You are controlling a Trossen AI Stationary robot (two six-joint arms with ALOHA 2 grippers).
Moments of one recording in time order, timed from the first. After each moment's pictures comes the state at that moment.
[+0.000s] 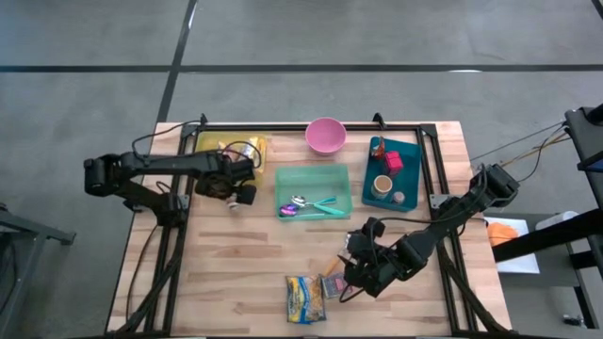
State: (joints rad) left arm 0.29 1.36 0.82 -1.01 0.00 -1.08; right arm 0.63 1.64 1.11 -0.64 0.72 0.93
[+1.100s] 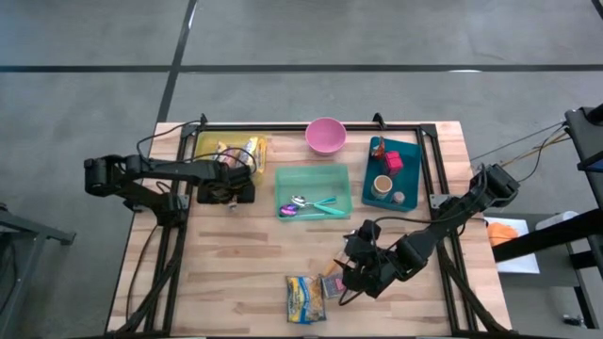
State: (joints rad) left arm 0.29 1.36 0.63 -0.77 -0.04 -1.28; right arm 0.63 1.64 1.11 -0.54 0.70 0.89
